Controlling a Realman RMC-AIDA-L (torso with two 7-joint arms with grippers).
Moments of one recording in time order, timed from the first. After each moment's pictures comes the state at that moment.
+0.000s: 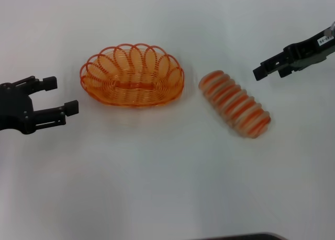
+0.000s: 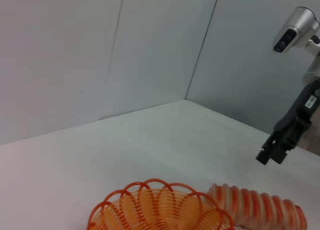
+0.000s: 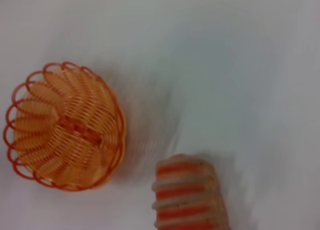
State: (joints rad) left arm -0.32 -2.16 0.55 0.98 2.07 1.73 -1.48; right arm 0.76 1.97 -0.71 -0.87 -2.63 -1.68 2.50
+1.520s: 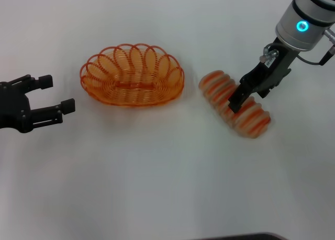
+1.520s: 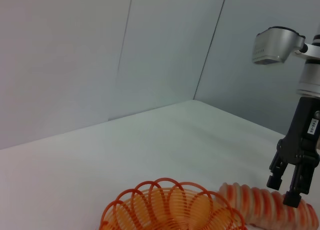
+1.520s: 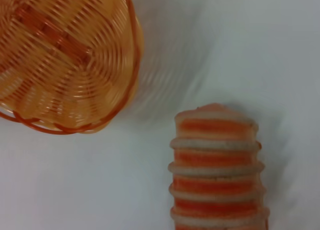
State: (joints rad) left arm -0.31 -2.16 0.55 0.98 2.07 1.70 -1.46; right arm 0.99 2.08 -1.02 -0.75 -2.86 -1.63 2.71
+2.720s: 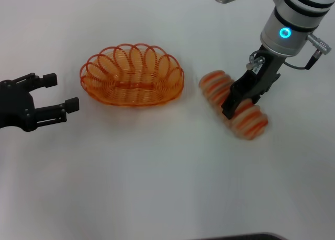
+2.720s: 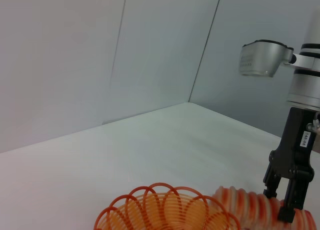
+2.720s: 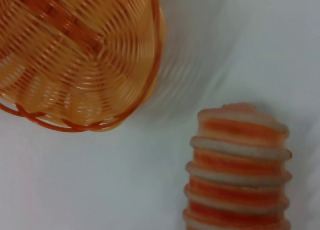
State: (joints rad) left arm -0.32 -2.16 0.56 0.97 2.06 1.70 -1.45; right arm 1.06 2.09 -1.05 -0.63 -2.87 -1.56 2.73
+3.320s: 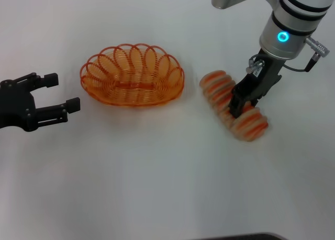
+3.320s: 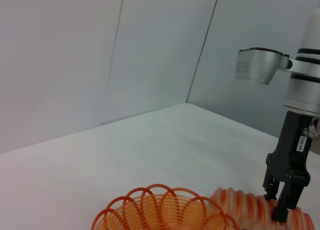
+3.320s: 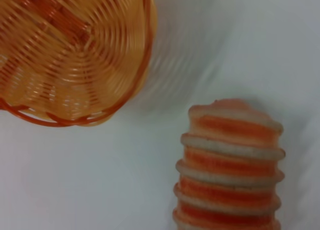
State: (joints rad) left arm -0.32 -2.16 0.56 0.97 2.06 1.71 -1.45; right arm 1.06 2.09 -1.11 -0.61 -2.86 -1.54 2.75
